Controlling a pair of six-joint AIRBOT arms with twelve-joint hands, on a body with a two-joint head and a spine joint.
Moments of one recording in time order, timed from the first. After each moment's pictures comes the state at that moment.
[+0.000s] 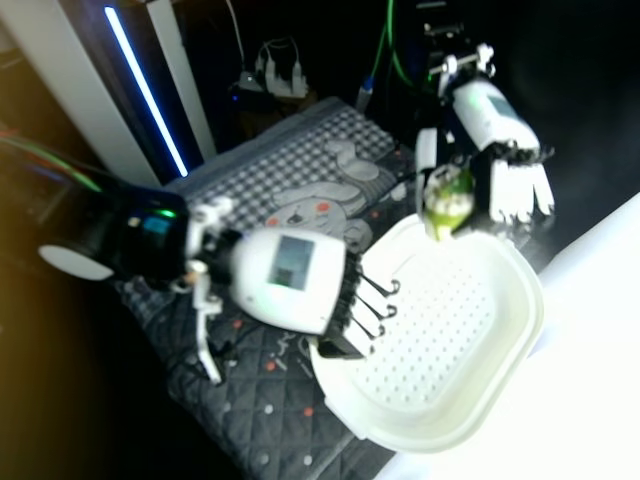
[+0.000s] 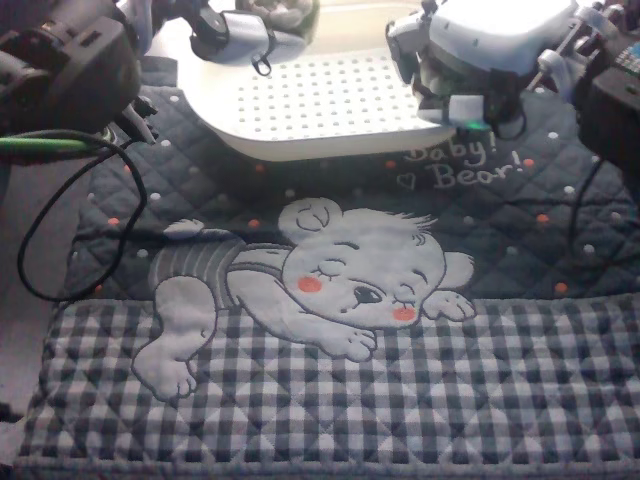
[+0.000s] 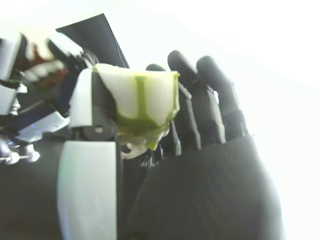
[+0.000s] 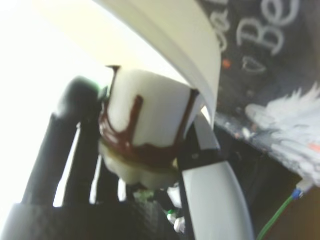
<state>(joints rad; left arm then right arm) 0.28 -1.37 1.65 -0.11 -0.51 0.91 -0.19 -1.36 1.57 0.06 0.46 -1.12</state>
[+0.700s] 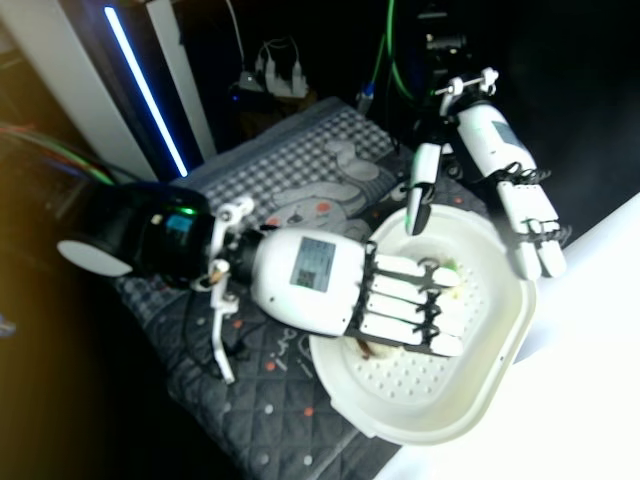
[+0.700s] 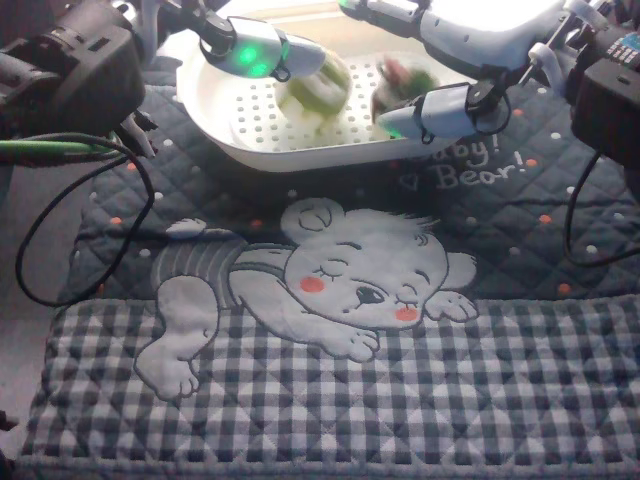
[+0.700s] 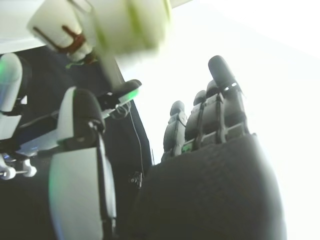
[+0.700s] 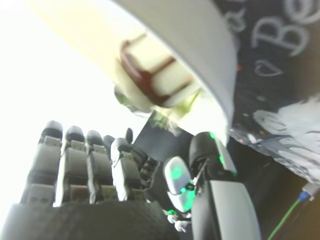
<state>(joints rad) 0.28 -1.39 1.66 -0.13 -0.47 0.91 -0.16 -1.35 1.54 0.06 0.43 -1.14</state>
